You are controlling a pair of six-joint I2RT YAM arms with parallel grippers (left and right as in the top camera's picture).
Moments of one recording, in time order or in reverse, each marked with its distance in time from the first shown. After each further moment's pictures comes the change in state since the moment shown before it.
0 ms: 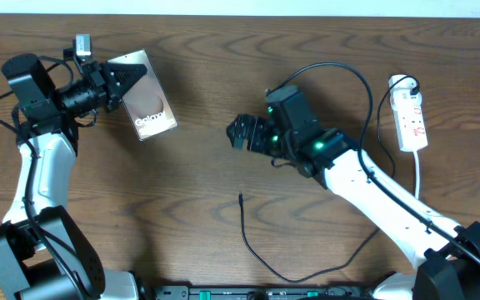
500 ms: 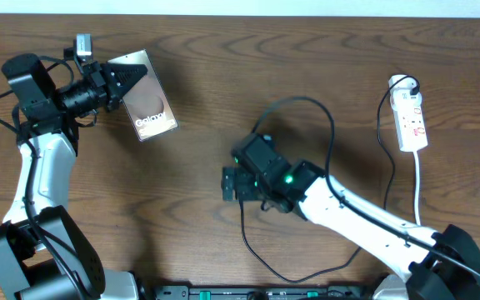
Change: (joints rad) left arm 0.000 0.000 0.000 0.000 0.005 0.012; right arm 0.226 0.001 -0.119 -0.138 0.136 0.026
